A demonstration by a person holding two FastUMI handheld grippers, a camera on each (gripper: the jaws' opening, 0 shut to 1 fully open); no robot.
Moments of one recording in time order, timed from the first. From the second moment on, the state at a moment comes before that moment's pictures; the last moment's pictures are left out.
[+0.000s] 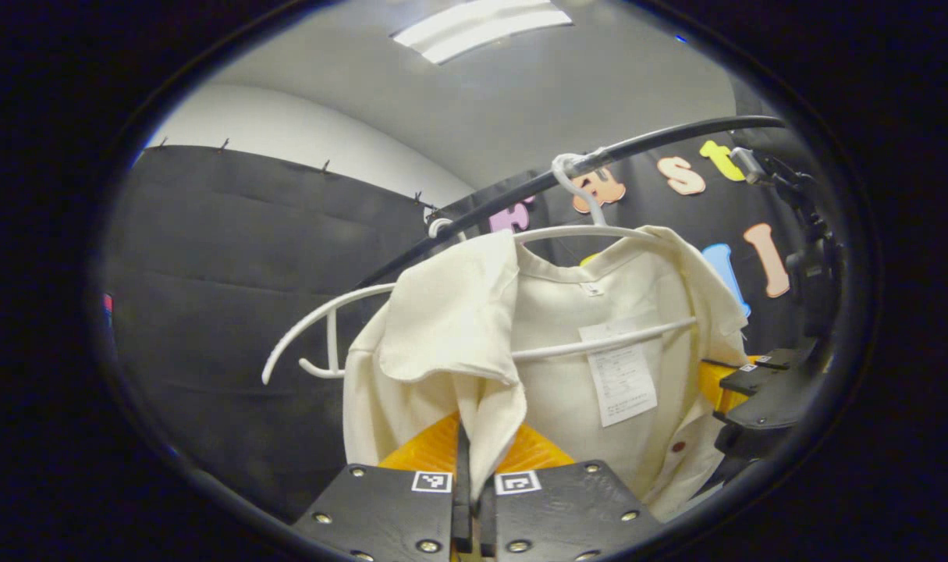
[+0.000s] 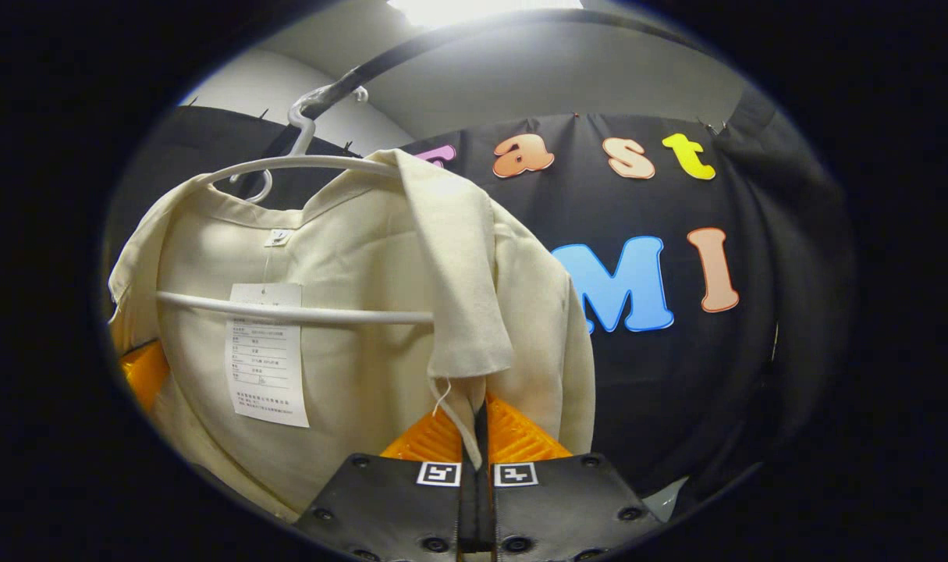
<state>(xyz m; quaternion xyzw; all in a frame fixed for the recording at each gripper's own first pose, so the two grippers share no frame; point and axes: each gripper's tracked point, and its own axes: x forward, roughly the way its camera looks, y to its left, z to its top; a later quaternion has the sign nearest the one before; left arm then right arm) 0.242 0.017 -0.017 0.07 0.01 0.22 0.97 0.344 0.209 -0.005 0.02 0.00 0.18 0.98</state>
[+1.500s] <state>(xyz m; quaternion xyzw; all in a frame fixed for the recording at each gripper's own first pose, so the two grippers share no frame) 0.219 0.103 0.075 0.17 -0.07 0.28 0.94 0.408 0.099 0.082 -0.04 -0.14 0.02 0.99</state>
